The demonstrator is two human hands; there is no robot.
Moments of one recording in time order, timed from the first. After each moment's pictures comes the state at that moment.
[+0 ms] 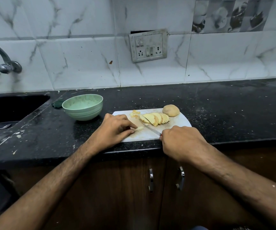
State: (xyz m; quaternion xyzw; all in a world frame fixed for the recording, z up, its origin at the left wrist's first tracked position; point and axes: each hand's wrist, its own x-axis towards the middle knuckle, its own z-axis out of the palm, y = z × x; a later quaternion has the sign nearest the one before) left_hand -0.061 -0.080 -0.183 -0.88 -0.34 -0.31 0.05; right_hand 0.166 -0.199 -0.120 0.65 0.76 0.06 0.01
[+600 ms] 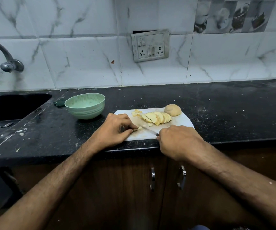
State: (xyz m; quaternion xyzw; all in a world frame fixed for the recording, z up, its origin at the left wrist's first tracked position) left_hand -0.065 -0.082 -0.182 -0.88 -0.33 -0.34 0.00; right_hand 0.151 -0.201 -0.115 0.65 0.76 0.03 0.02
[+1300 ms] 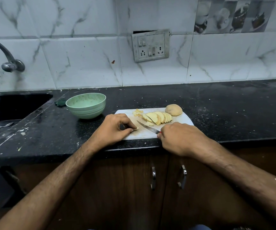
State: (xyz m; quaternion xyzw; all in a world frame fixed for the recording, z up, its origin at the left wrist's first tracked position) left_hand -0.064 -0.093 -0.175 -0.86 -0.35 -0.37 -0.07; right_hand 0.154 -0.201 -0.108 0.66 0.75 -0.02 0.00
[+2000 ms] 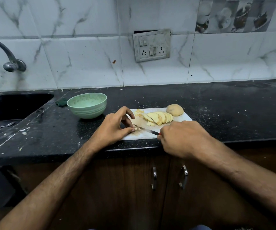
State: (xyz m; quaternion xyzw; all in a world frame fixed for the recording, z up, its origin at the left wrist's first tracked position) left_hand -0.064 -0.099 -0.173 -0.84 -0.36 -0.39 -0.12; right_hand 0.154 -0.207 -0.104 0.61 0.79 0.08 0.03
